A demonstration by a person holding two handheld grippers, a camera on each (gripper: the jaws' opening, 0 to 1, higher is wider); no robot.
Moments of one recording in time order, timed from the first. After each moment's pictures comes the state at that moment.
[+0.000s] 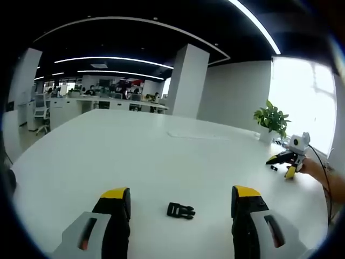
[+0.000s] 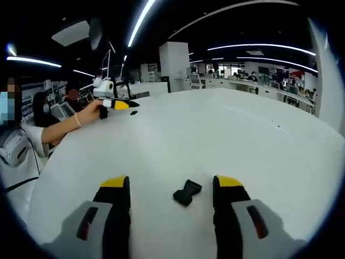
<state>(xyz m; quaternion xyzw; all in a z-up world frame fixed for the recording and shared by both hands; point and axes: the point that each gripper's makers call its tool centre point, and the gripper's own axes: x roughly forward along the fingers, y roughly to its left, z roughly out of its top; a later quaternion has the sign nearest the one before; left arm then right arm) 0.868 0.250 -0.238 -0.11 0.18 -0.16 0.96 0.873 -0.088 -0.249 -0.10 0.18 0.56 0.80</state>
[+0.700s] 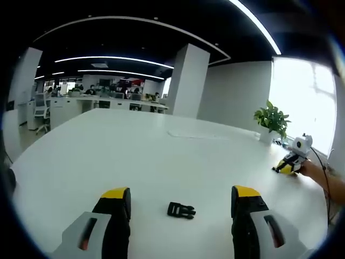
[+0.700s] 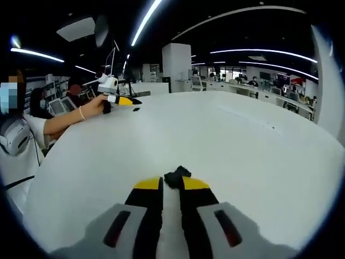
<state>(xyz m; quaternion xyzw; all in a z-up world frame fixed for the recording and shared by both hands) 0.867 0.253 -0.240 -0.11 0.18 -0.16 0.96 0.863 -0.097 -0.249 -0.13 0.17 0.56 0.80</state>
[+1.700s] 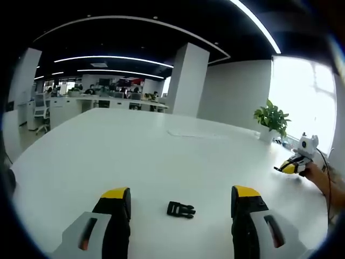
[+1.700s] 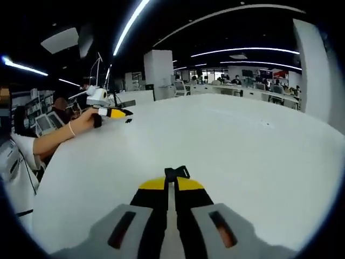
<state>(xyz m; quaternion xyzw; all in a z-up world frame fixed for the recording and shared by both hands) 0.866 0.252 -0.241 -0.11 0.18 -0.16 0.96 0.852 -0.075 -0.252 -0.10 0.19 0.49 0.84</state>
